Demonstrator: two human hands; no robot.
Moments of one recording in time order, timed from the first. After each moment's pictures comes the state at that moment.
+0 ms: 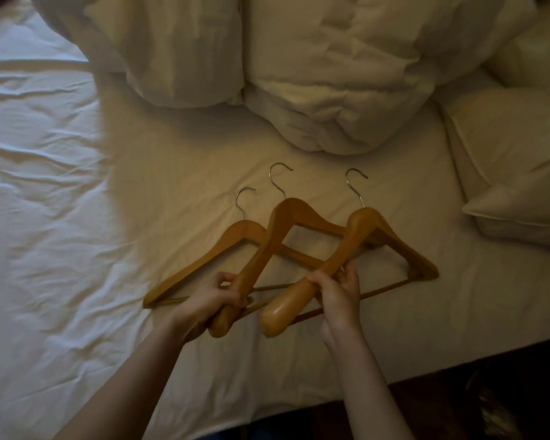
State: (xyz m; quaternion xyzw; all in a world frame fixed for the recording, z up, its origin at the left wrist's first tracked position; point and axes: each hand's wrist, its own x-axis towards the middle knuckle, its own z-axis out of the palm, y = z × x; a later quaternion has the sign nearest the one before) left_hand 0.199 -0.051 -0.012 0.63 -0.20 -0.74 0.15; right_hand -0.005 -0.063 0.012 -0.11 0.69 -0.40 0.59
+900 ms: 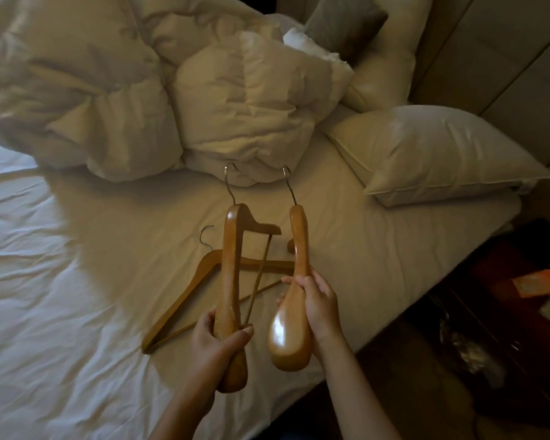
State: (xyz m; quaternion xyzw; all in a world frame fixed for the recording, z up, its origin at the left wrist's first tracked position) left_hand 0.177 0.050 0.102 0.65 -0.33 -0.63 0.28; right_hand 0.013 0.036 0.102 -0.14 0.65 -0.47 0.58
